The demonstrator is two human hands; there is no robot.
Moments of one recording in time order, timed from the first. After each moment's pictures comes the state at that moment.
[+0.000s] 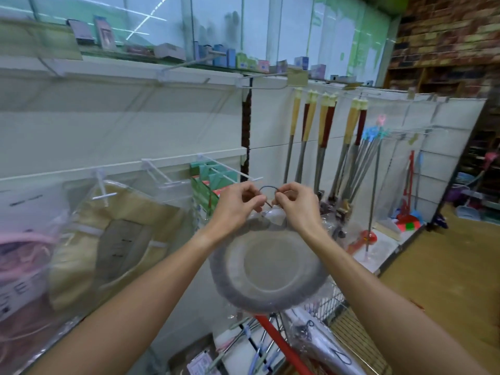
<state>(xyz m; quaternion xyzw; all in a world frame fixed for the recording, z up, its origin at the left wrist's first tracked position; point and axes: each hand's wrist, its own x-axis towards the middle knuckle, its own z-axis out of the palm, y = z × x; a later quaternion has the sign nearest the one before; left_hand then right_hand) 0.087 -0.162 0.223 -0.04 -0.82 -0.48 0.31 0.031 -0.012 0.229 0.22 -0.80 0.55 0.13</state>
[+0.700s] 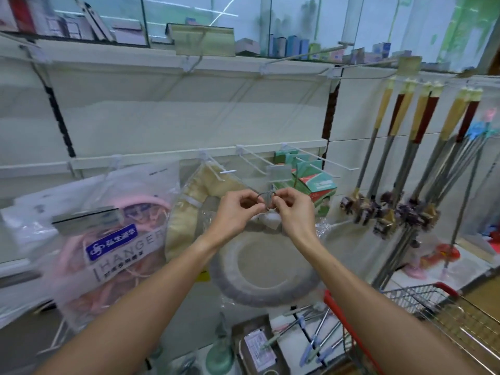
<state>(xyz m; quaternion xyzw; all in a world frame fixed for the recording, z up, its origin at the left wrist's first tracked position) 0.239 -0.307 0.184 0.07 -0.80 -0.50 0.33 0.152 -0.181 0.184 0.31 -0.72 0.61 0.08</state>
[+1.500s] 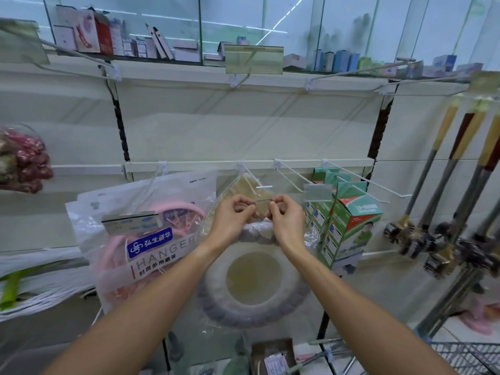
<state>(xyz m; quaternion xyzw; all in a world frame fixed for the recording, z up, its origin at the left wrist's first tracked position) 0.266 -0.361 0.188 0.22 -0.73 -0.51 0.41 0.163 -0.272 0.180 0.34 -0.69 0.64 0.02</state>
